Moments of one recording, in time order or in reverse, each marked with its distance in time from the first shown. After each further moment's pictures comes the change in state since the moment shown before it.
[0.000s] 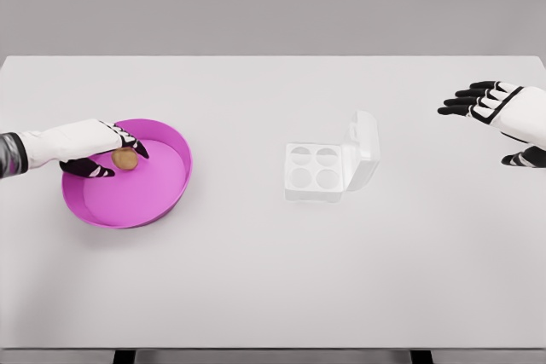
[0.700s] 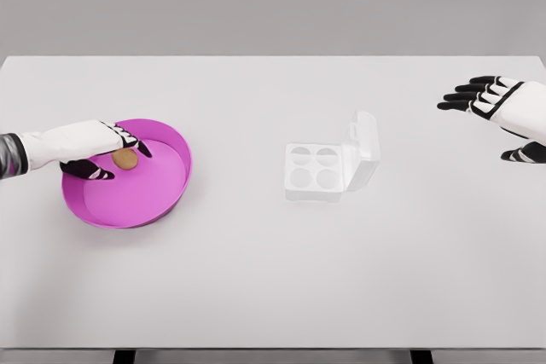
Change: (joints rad) left arm 0.006 0.010 -0.003 -0.017 0.015 0.000 0.000; right arm -0.017 0.006 0.001 0.000 -0.001 0.000 0.000
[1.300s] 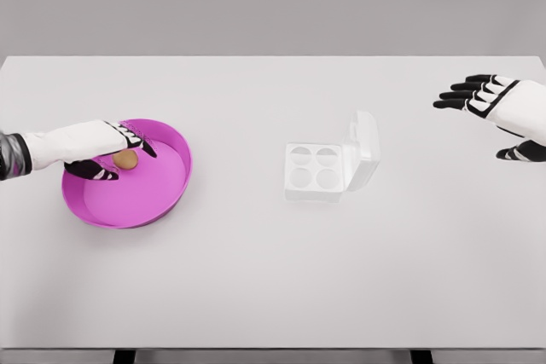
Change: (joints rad) left arm 0.003 -0.005 -0.004 -0.014 0.009 0.000 0.000; right arm -0.014 0.011 0.011 0.000 0.000 0.000 0.000
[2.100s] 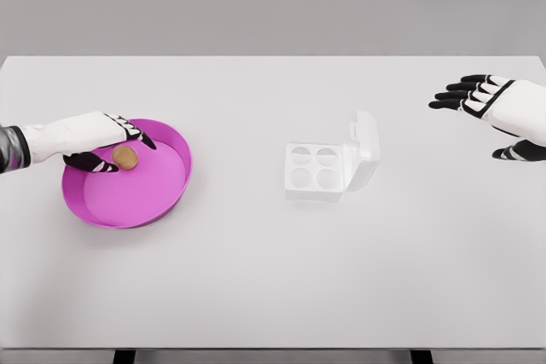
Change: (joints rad) left arm -0.025 -0.008 0.006 0.008 -0.001 0.000 0.000; right arm -0.015 0.001 0.020 0.000 0.000 0.000 0.000
